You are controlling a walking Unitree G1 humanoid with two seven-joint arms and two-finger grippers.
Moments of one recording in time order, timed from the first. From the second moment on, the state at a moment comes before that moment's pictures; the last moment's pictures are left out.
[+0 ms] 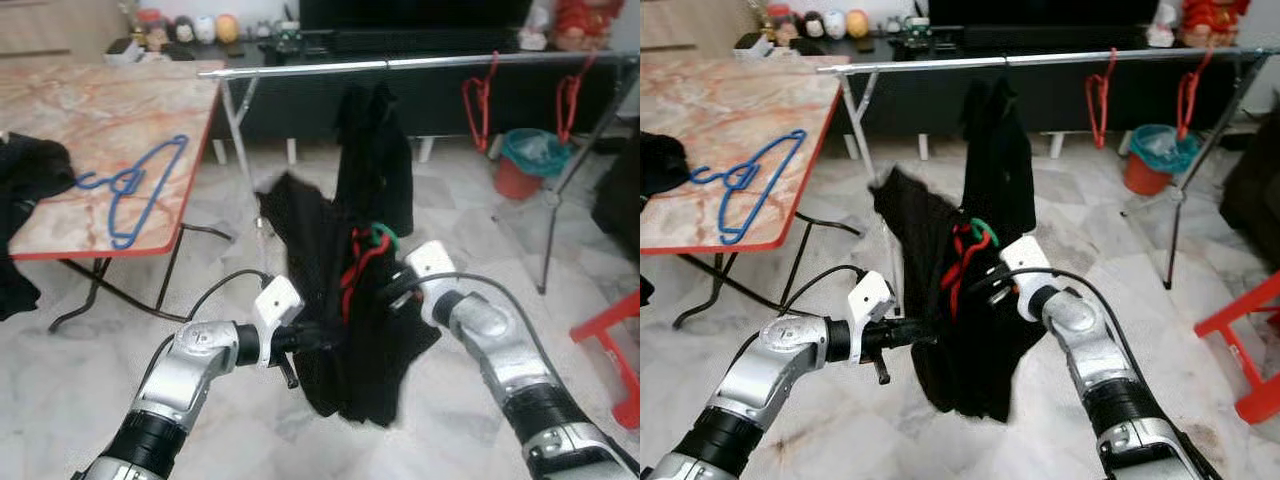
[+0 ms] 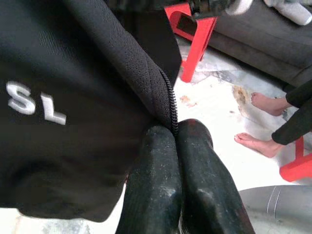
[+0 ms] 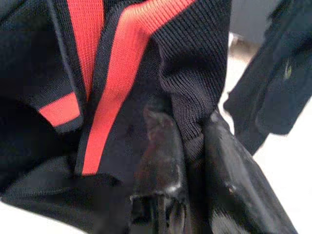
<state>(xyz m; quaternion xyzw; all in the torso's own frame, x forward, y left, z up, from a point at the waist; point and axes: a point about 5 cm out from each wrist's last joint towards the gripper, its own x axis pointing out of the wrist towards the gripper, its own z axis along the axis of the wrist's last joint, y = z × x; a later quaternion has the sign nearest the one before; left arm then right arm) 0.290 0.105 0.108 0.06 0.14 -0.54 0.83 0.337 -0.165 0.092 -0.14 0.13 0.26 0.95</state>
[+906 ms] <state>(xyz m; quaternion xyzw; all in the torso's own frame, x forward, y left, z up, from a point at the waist) 0.299 0.106 0.111 0.06 0.11 -0.48 0.87 0.296 -0.170 0.073 -0.15 0.18 0.40 0.89</state>
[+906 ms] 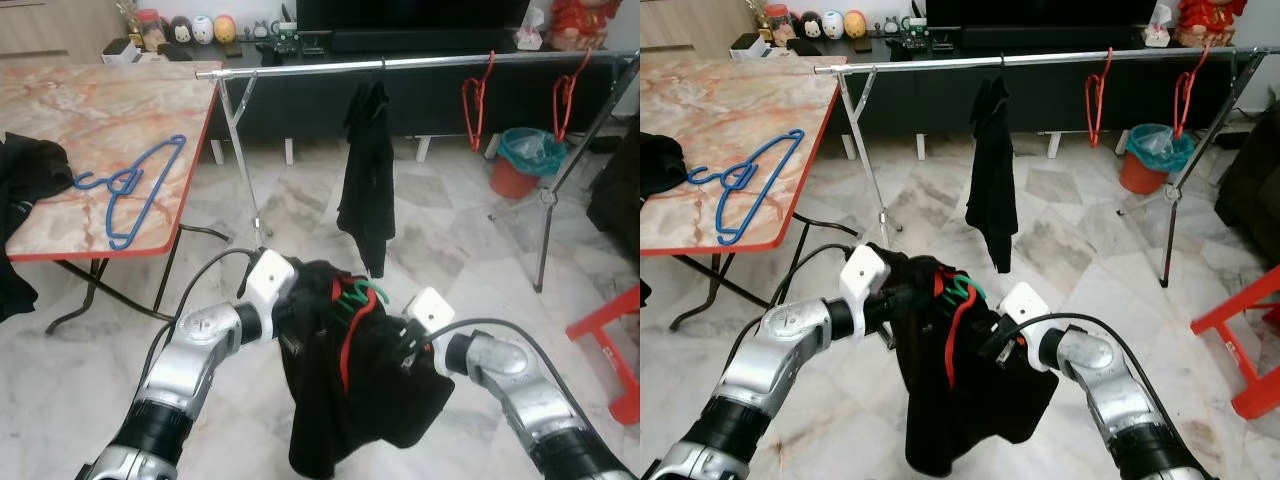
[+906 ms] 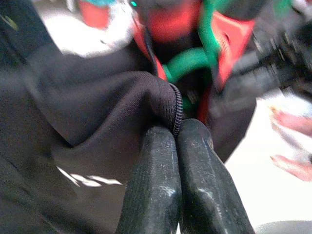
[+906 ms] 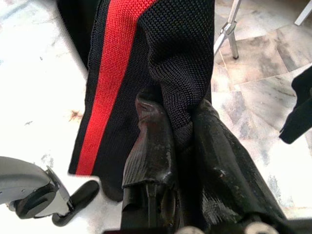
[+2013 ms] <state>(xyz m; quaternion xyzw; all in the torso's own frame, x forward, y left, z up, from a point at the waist) 0.305 0.146 0.113 0.08 0.11 -0.42 0.89 0.300 -0.181 0.083 -0.16 0.15 0.39 0.89</state>
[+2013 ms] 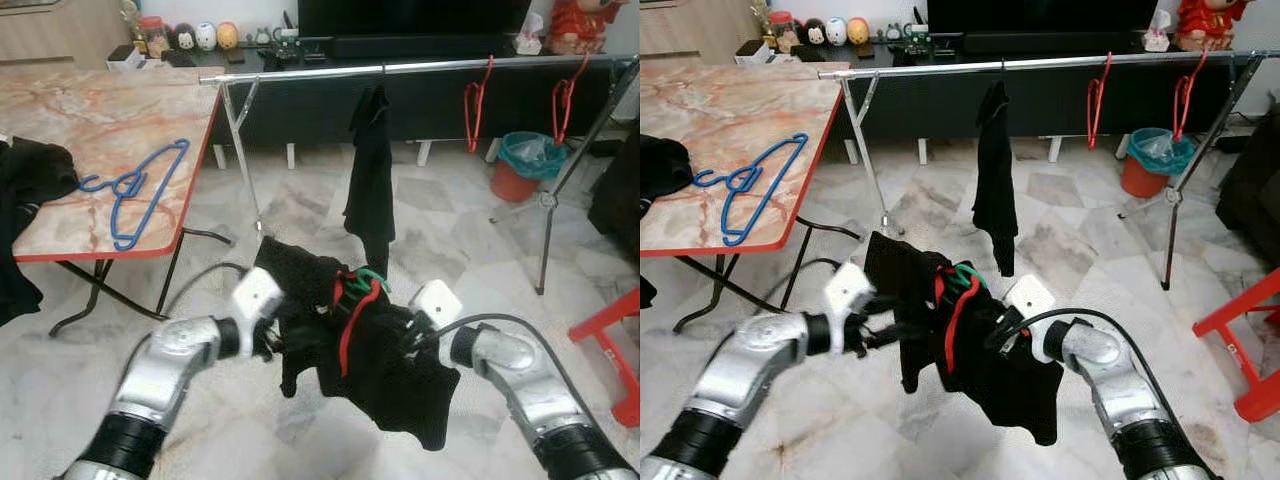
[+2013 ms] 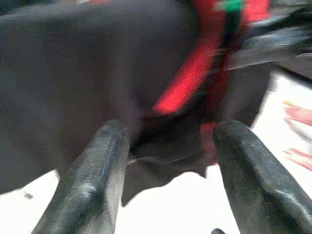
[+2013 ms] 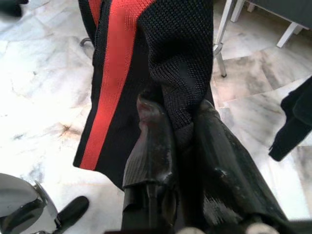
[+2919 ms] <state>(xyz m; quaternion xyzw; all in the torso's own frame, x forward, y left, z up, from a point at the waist) 0.293 0.154 0.129 0.03 0.09 -0.54 0.84 0.266 -0.218 0.078 -0.08 0.17 0.51 0.84</state>
